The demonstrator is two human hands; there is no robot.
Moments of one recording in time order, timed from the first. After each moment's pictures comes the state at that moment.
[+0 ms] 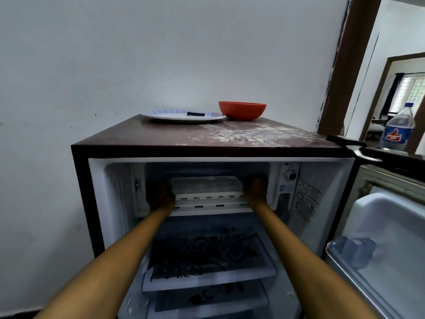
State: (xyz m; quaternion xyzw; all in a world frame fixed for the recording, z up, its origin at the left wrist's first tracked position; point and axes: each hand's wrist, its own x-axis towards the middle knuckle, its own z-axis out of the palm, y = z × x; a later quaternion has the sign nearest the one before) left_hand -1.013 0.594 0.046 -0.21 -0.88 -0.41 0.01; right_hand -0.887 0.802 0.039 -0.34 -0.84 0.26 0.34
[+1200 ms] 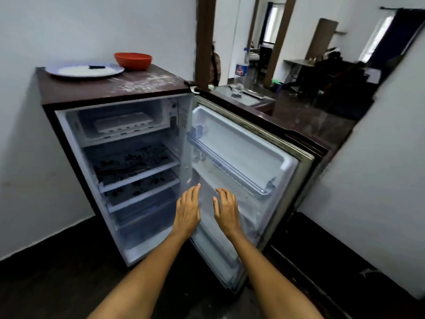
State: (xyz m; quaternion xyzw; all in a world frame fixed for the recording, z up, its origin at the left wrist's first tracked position) left_hand -0.565 0.376 0.022 -0.62 -0.73 -0.28 0.02; right_hand -0.445 0.430 0.013 -0.48 -0.80 0.12 0.35
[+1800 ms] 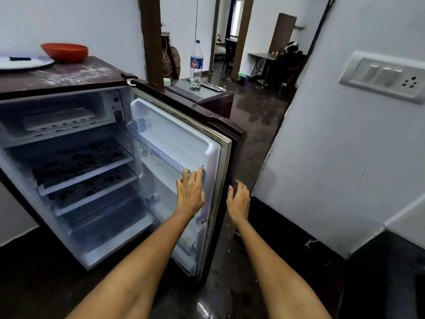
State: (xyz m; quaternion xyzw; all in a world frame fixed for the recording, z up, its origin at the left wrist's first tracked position) left_hand -0.382 0.425 0.074 -0.66 -0.72 -0.19 0.11; right_hand -0.239 0.464 0.039 -0.64 -0.63 0.18 0.40
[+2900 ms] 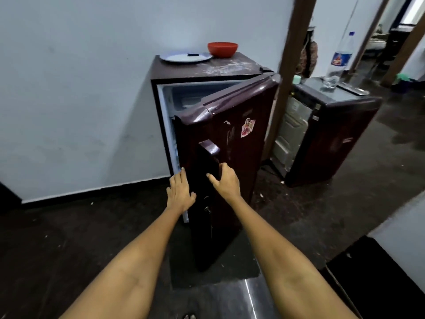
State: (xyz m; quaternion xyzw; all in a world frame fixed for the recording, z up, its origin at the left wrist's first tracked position) left_hand -0.595 0.245 0.052 -0.34 -0.92 -0.16 -0.05; right_hand -0.506 0.372 0.068 -0.32 -0.86 0.32 0.23
